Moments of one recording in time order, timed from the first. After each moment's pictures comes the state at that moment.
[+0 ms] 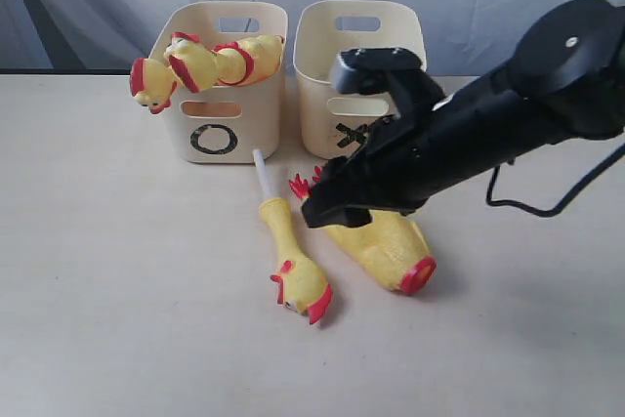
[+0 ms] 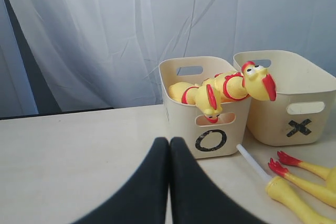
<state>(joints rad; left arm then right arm) -0.18 0.25 -0.44 -0.05 0.42 0.04 0.55 1.59 -0.99 0.79 0.61 -0.67</state>
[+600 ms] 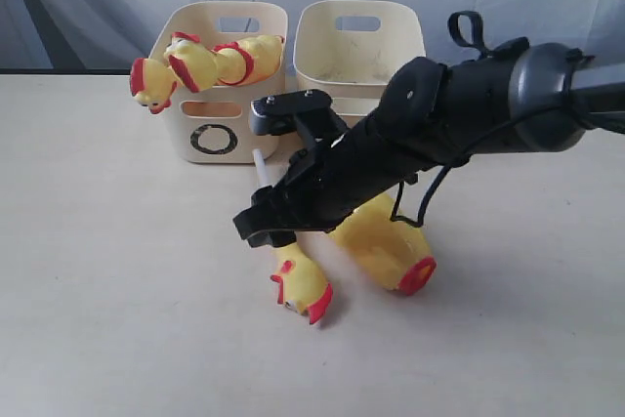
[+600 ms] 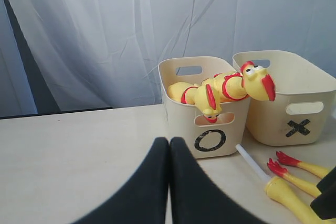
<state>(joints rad) -0.18 0.25 -0.44 -0.05 0.42 0.04 0.67 1.88 -1.14 0.79 0.47 -0.65</state>
